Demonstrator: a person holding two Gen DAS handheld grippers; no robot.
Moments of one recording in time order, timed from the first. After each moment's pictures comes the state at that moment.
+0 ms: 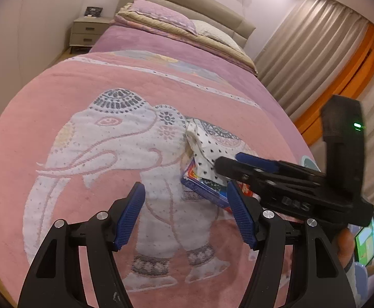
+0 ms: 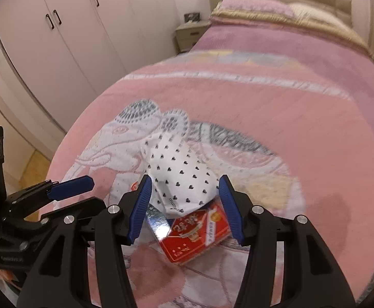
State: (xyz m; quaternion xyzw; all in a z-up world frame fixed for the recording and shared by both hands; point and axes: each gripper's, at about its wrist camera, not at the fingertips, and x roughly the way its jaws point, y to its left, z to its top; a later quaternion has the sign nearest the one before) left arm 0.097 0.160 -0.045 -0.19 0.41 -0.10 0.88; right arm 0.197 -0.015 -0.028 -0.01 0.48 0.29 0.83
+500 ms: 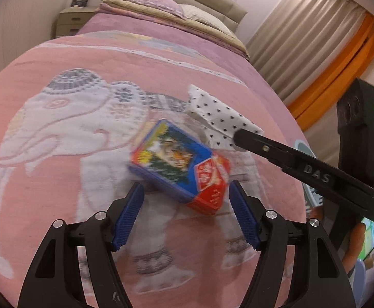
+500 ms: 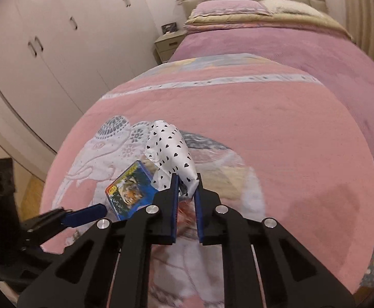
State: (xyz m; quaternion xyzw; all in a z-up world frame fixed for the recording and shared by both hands) left arm 0.113 0.110 -0.062 -0.18 0.44 -0.13 0.87; right arm 0.191 -0.081 -0.018 0.06 0.45 0.25 0.85
